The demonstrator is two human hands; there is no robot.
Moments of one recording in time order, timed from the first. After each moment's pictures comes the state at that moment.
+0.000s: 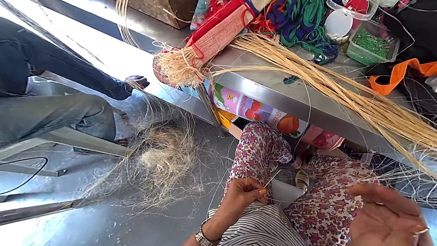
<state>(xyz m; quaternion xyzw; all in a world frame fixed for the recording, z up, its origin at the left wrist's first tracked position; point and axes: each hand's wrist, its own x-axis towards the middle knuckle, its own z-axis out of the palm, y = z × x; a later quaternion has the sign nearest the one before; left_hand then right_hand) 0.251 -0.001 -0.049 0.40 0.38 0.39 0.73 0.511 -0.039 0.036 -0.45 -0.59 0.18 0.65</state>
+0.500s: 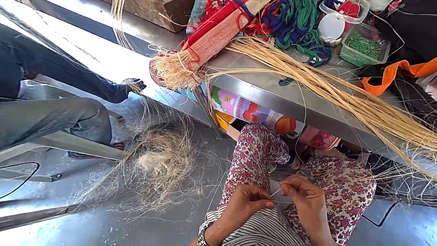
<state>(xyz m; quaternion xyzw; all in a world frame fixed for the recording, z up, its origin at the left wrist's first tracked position) 0.258 -0.005 -0.042 0.50 0.37 0.34 0.71 0.448 -0.025 -0.016 -0.51 -0.50 0.40 0.57</state>
